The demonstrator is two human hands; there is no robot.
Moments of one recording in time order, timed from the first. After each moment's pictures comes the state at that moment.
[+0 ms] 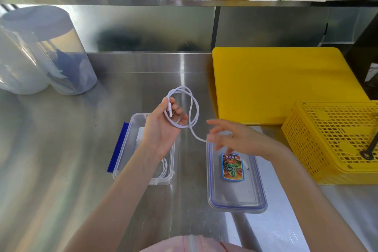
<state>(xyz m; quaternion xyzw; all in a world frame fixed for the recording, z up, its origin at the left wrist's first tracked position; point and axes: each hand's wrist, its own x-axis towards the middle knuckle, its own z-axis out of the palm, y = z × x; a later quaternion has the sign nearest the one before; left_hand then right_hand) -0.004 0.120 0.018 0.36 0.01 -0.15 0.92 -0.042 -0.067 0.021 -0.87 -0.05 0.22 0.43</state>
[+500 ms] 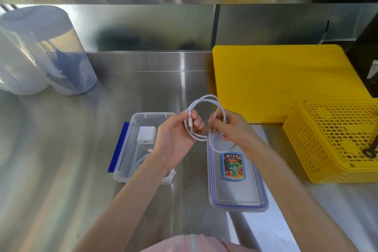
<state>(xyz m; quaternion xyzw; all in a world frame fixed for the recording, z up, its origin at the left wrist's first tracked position) -0.024 0.108 0.009 0.37 -0.10 -0.26 0.89 -0.032 -0.046 0.019 -0.81 0.04 0.04 0.58</state>
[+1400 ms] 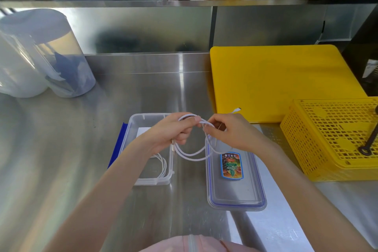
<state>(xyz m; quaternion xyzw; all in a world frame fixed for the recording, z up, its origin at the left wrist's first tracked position) -0.002 0.118 0.026 0.70 -0.14 -0.31 0.63 -0.034 -0.059 0.020 -0.93 -0.11 0.05 0.35</state>
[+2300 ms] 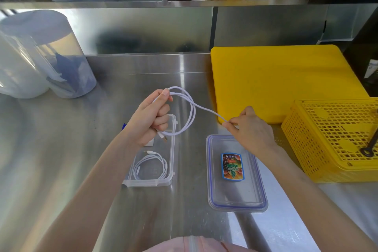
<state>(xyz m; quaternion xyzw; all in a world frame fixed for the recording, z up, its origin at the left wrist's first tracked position) 0.007 0.146 0.042 0.62 -0.07 -0.17 0.76 -0.033 -0.080 0.003 -0.99 0.07 -0.04 0.13</state>
